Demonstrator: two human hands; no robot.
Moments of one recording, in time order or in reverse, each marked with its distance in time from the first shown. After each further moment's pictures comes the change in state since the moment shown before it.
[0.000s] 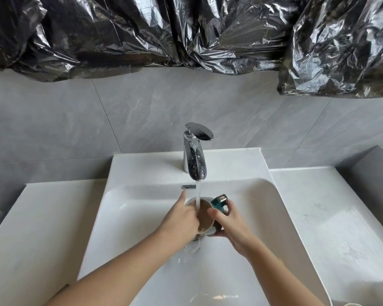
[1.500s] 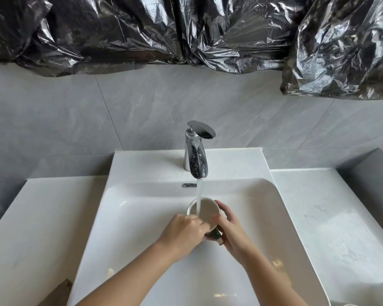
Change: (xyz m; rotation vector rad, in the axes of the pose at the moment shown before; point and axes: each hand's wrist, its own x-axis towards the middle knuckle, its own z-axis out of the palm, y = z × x) left_hand -0.006 0.024 0.029 -0.380 0.230 0.011; right_hand 0.000 0.021 0.000 0.077 -0.024 0.093
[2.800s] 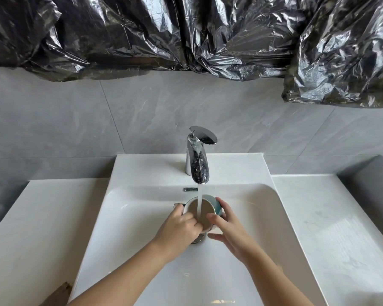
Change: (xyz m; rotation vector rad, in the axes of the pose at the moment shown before) left_hand -0.009 -0.014 -0.009 0.253 0.143 -0.003; right_hand -0.003 -0.020 0.004 -0.108 -0.034 -0.053
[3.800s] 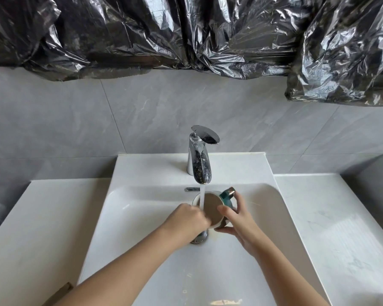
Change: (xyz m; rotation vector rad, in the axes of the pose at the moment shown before) left_hand 0.028 -0.011 -0.020 -0.090 -0.179 -0.040; right_hand 0.002 -0.017 -0.013 -0.033 0.076 -0.044
